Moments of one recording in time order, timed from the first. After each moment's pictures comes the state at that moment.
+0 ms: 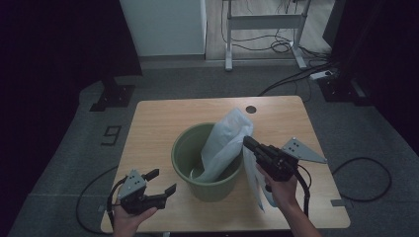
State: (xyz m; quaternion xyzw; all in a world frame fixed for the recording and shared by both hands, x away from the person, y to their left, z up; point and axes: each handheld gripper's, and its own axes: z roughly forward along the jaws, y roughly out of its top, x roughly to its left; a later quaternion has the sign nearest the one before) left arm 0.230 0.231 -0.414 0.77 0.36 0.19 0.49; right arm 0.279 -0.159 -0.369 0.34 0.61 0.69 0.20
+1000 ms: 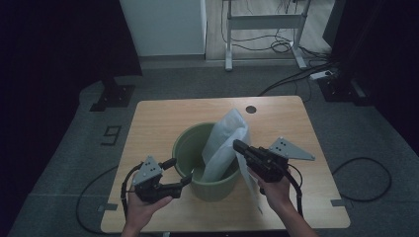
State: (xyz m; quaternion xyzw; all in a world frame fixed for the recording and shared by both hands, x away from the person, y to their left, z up) left arm 0.247 0.190 -0.379 0.78 0.33 0.17 0.50; right arm 0.277 -0.138 -0.364 0.33 0.64 0.67 0.18
